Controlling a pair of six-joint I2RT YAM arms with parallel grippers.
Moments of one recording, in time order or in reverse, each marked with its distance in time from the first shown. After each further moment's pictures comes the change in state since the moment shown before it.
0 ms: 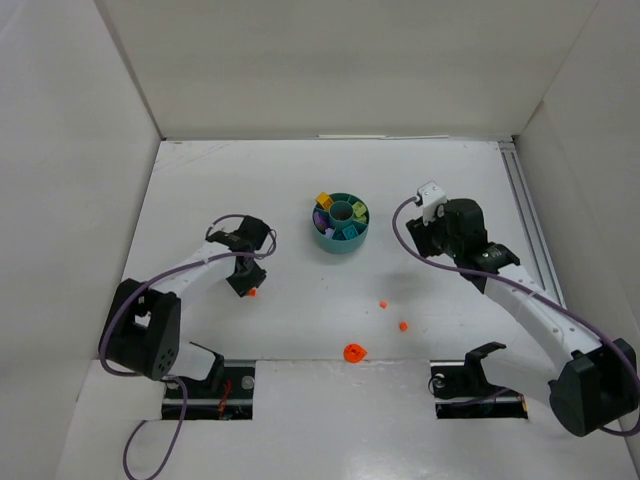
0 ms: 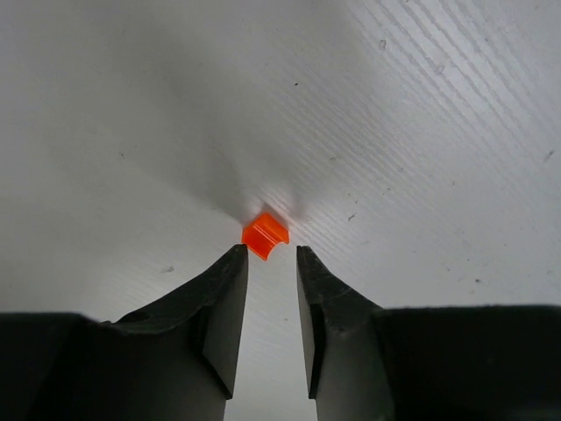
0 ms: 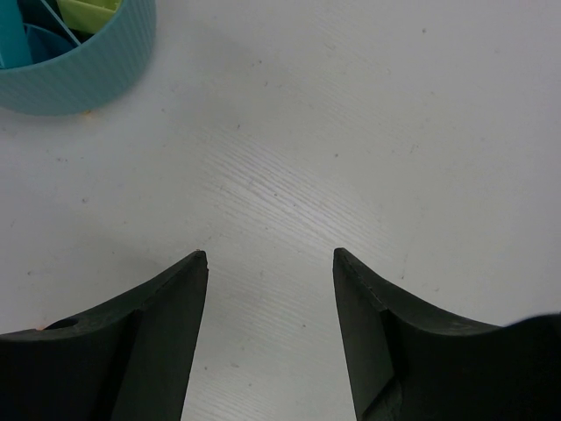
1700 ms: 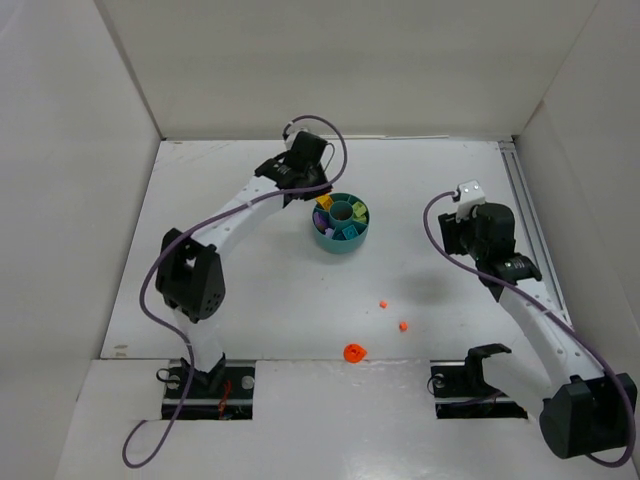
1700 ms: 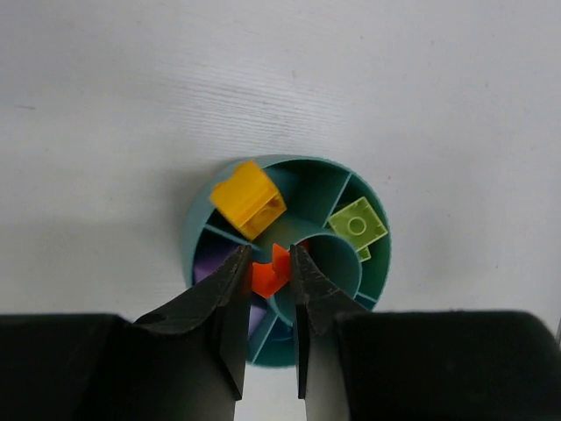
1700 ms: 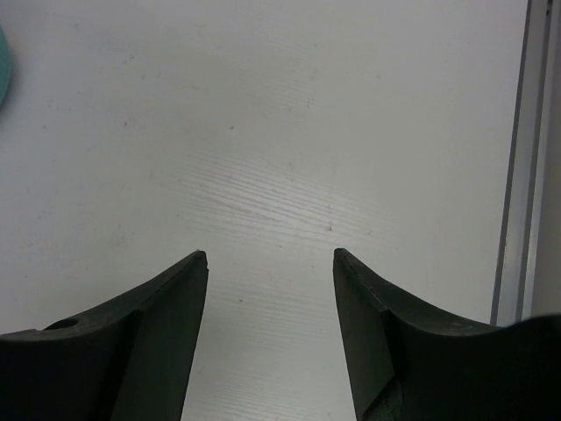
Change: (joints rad) left arm -0.162 0.391 0.793 0.192 0.095 0.331; right arm -0.203 -0.125 -0.066 0.014 0.021 0.046
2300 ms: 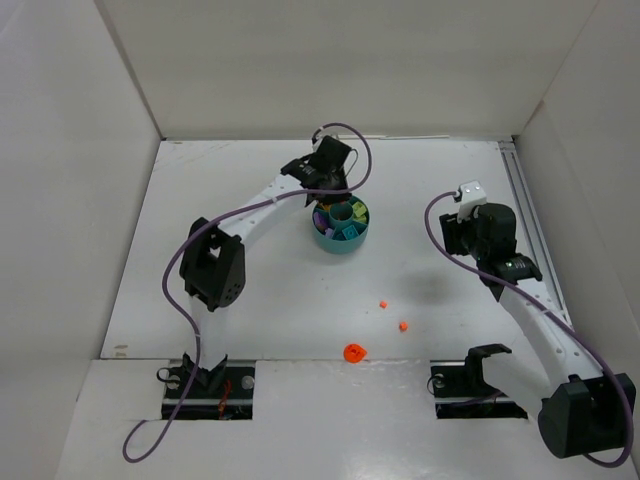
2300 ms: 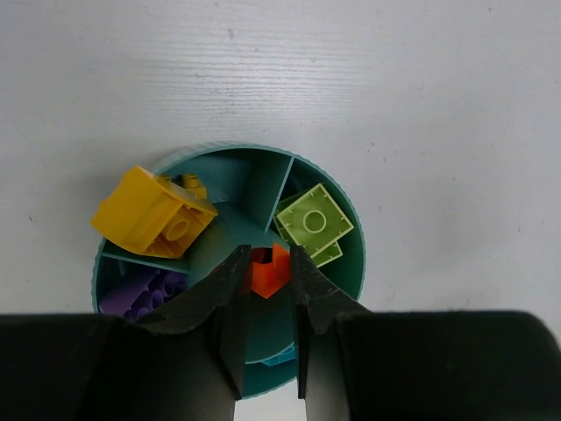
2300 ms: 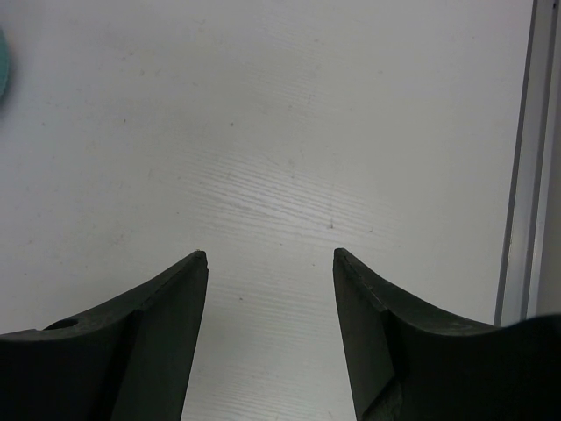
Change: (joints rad) left arm -0.079 0.205 0.178 -0.029 0.054 0.074; right arm -0.025 0.003 -0.006 0.000 -0.021 0.000
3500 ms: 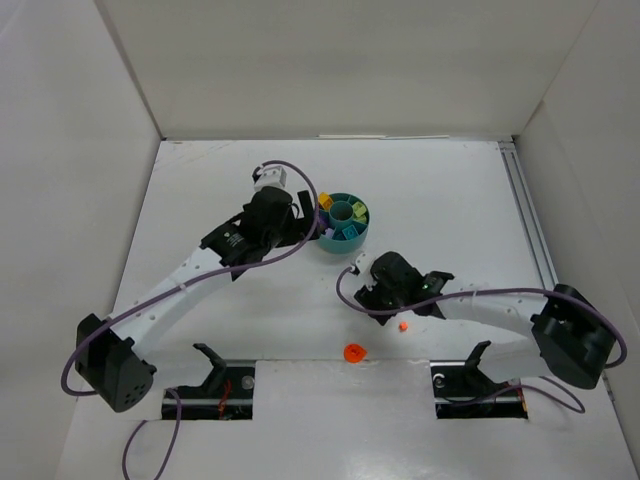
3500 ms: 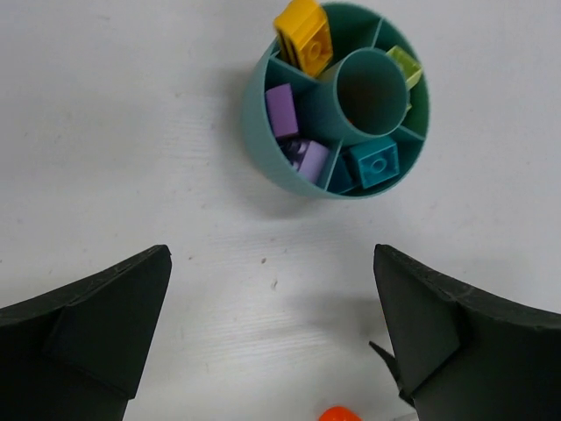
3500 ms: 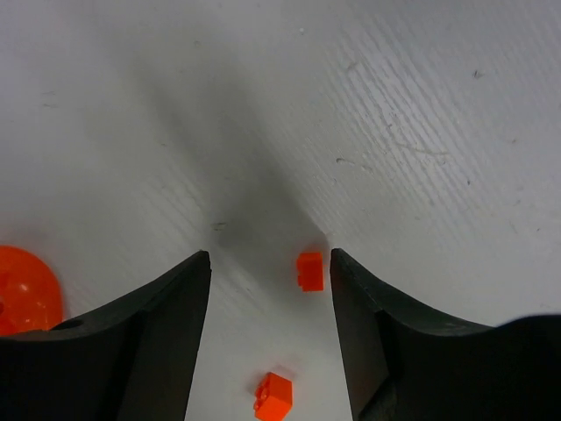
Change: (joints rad) left arm -0.034 -0.760 -0.680 0.124 -0.128 0.031; right arm 0.733 0.339 -0.079 -0.006 -0.051 0.157
